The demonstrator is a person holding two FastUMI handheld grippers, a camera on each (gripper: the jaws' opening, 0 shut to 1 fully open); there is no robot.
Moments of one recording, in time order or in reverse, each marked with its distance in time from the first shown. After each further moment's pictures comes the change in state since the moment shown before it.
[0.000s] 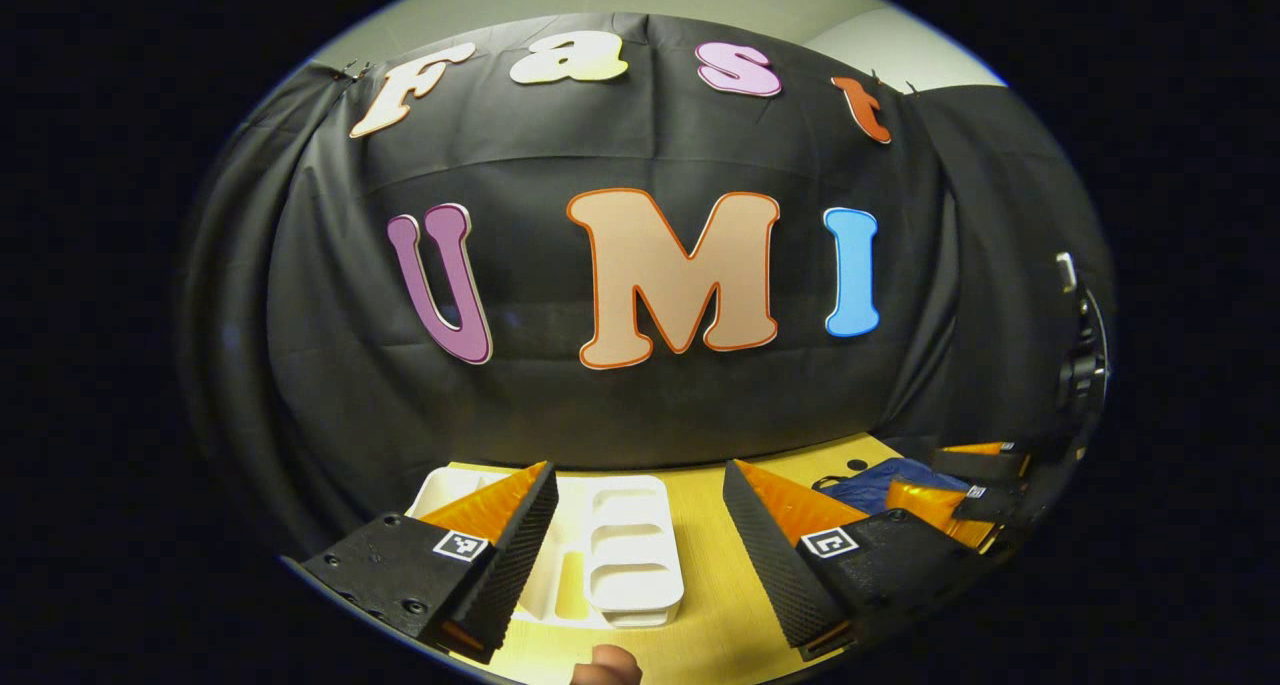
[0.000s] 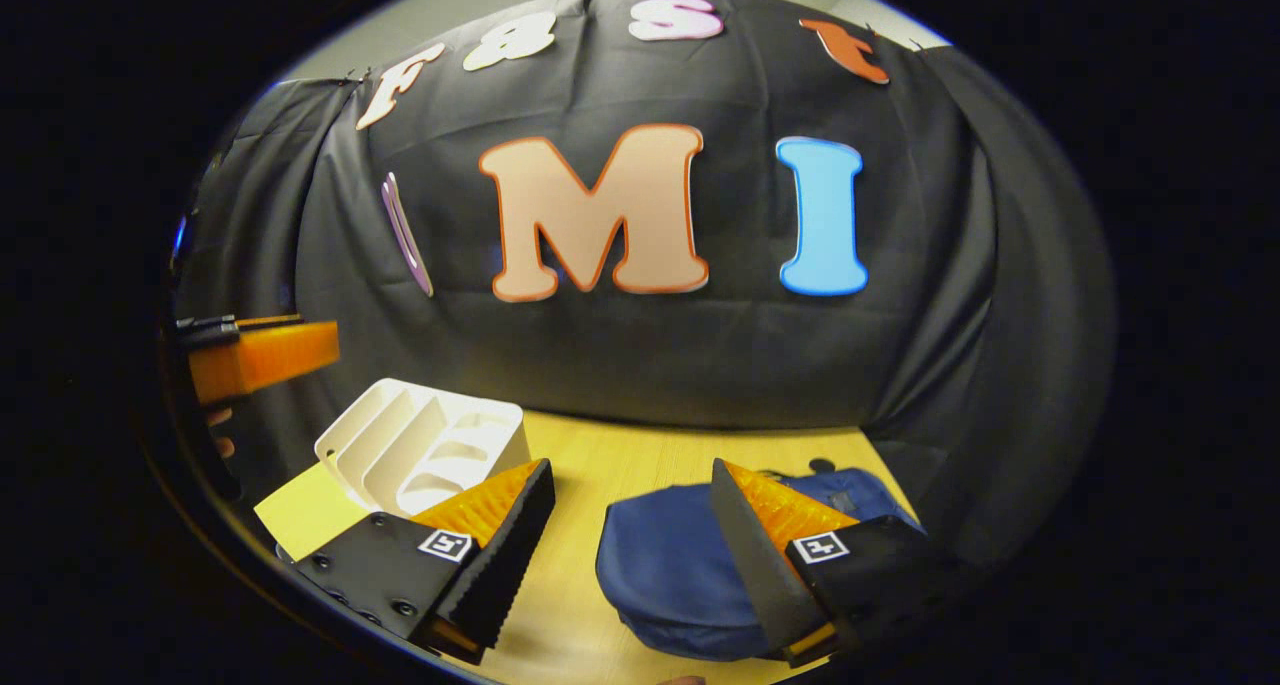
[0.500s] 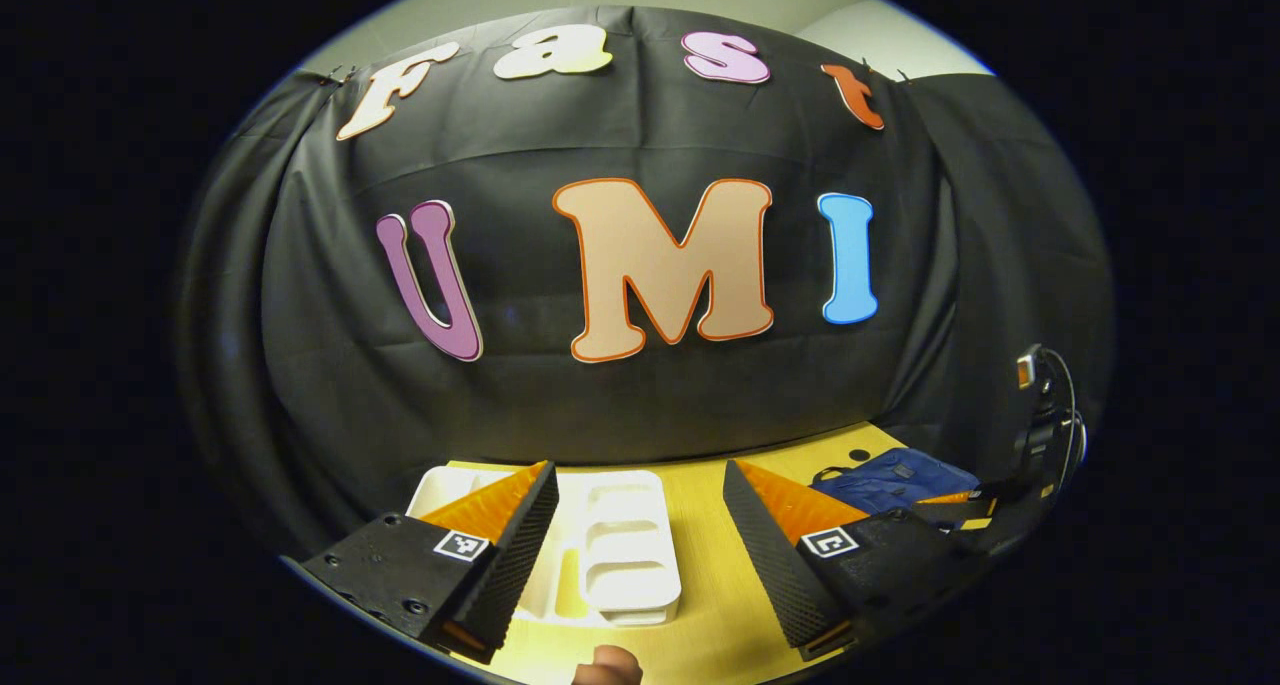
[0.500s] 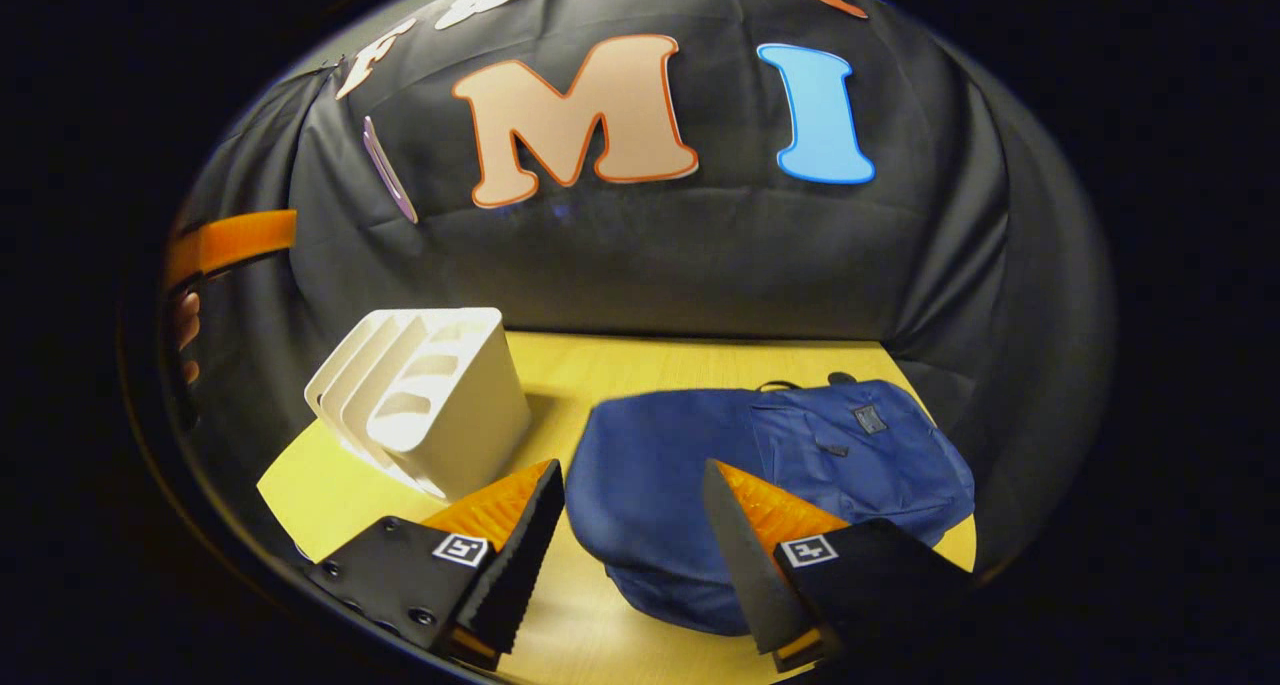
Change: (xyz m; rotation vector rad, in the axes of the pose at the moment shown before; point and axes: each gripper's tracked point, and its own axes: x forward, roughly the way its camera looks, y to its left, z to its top) left arm 0.009 -0.010 -0.009 0.035 0.031 -0.014; right arm 0.016 -0.018 -0.115 0.044 0.244 0.050
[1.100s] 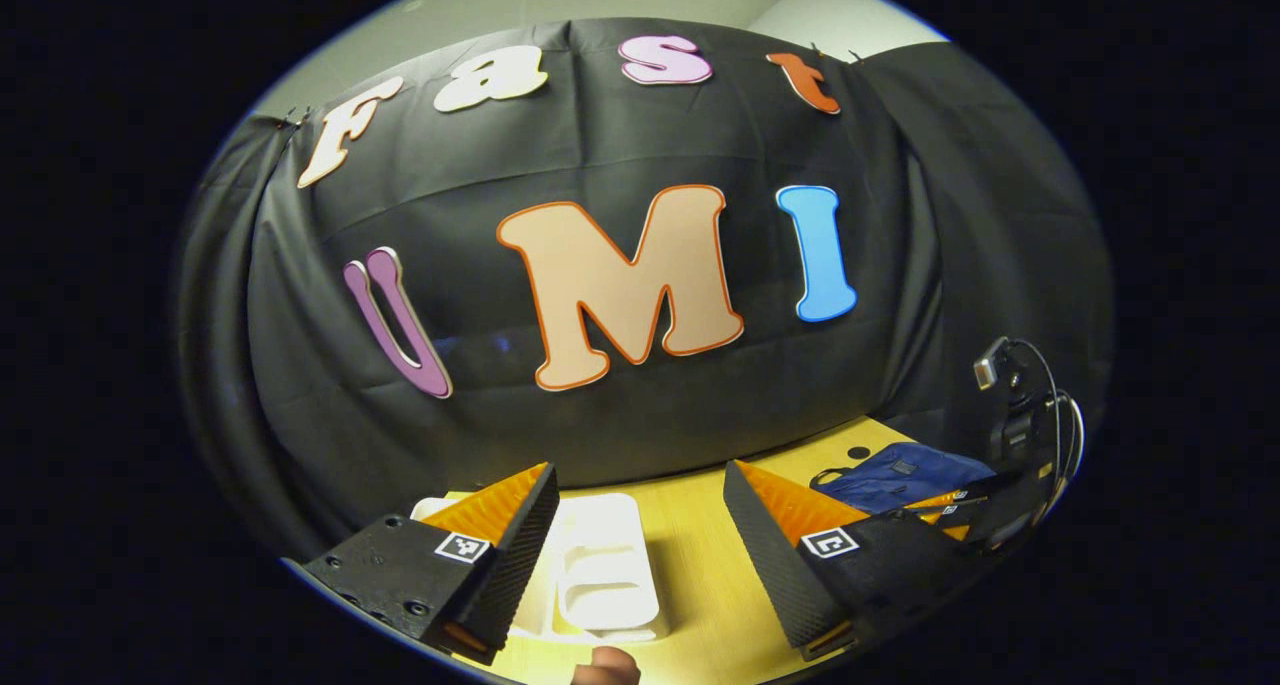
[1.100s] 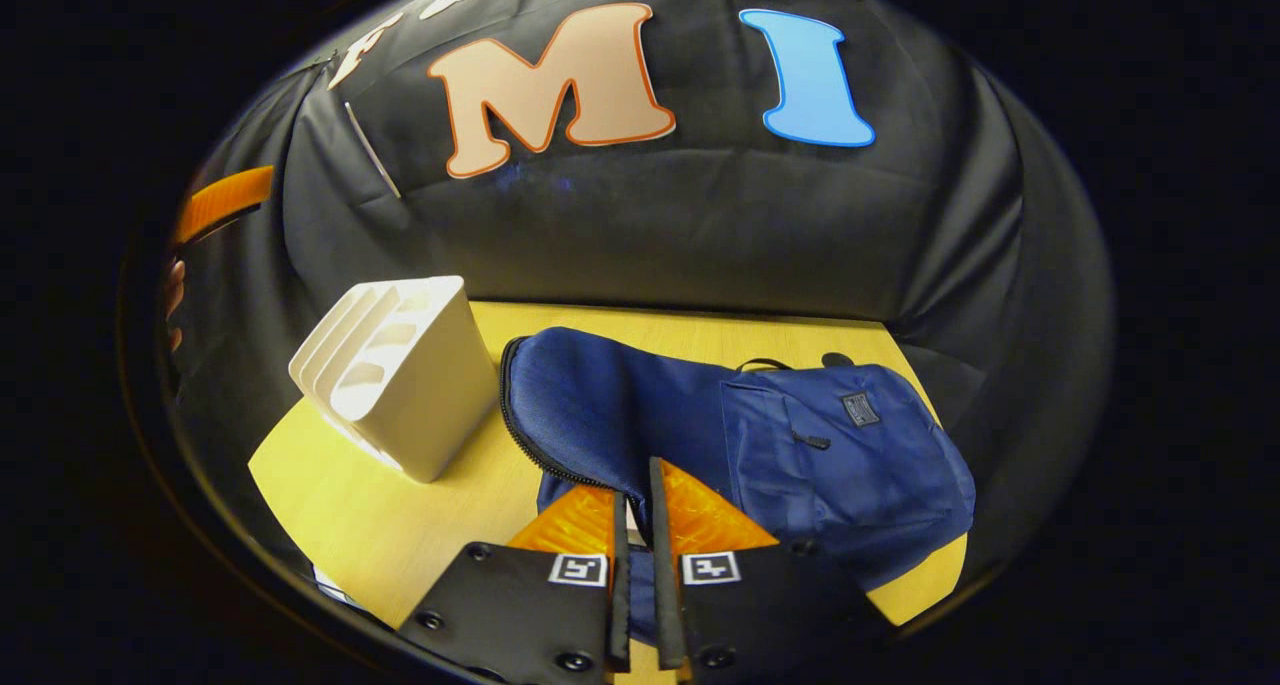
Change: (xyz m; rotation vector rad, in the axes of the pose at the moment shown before) left arm 0.012 -0.046 0.014 0.076 -0.038 -0.001; right arm 0.031 -0.051 -0.037 -0.014 0.117 0.011
